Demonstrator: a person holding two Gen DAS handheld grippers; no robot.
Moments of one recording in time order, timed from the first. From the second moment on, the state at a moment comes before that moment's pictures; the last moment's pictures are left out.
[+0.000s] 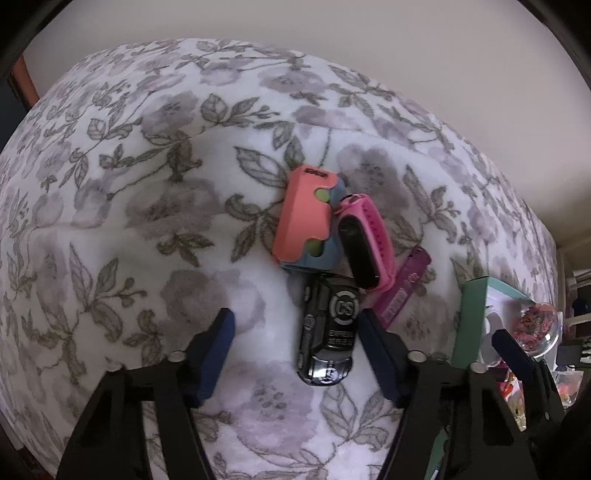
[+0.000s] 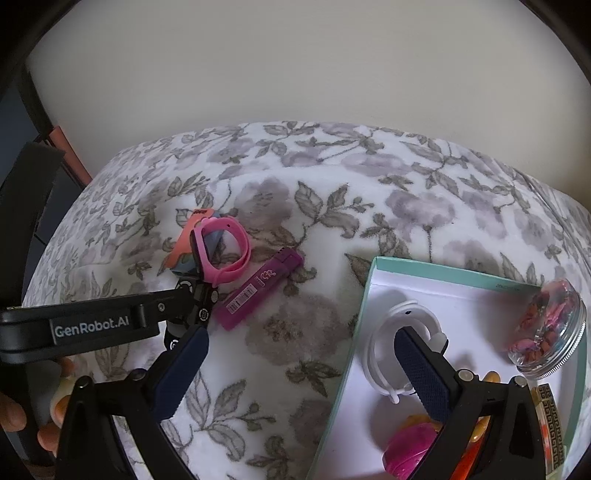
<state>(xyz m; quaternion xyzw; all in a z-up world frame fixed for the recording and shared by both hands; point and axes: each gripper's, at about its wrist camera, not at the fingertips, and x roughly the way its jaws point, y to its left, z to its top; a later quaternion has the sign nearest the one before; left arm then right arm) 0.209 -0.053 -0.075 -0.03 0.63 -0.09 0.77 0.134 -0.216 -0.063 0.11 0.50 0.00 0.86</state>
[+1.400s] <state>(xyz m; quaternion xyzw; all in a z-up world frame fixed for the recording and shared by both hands) 0.212 -0.007 -0.083 -0.10 0.63 -0.06 0.77 0.160 -0.183 -0.058 0.07 0.49 -0.04 0.87</state>
